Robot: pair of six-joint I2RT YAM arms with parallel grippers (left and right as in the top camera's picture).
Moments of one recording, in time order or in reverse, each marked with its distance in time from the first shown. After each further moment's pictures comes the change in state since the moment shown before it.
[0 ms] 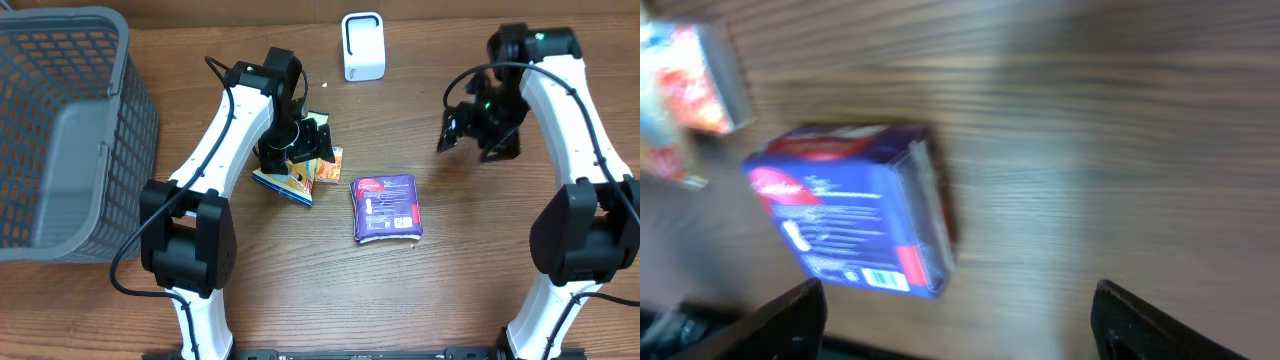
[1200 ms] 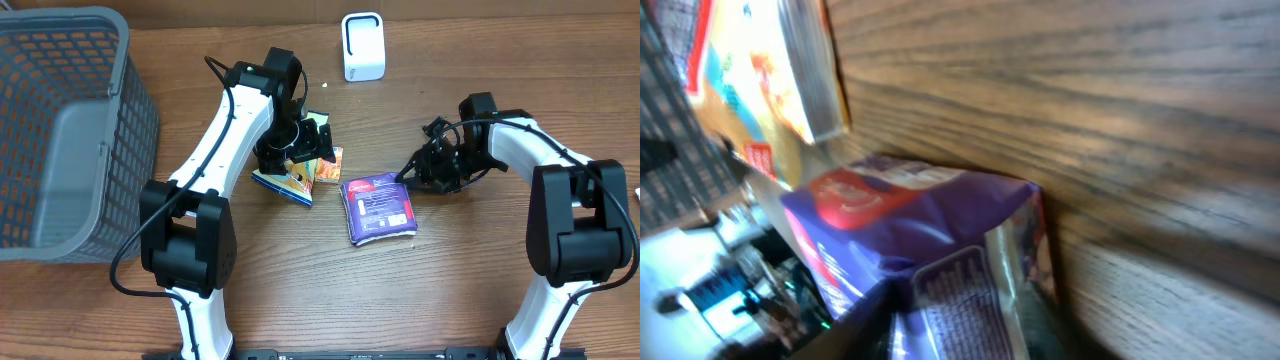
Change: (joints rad) left arm 0.000 0.000 0.000 -0.002 -0.007 0.000; right arm 0.036 -0.001 -0.582 0.685 -0.492 0.039
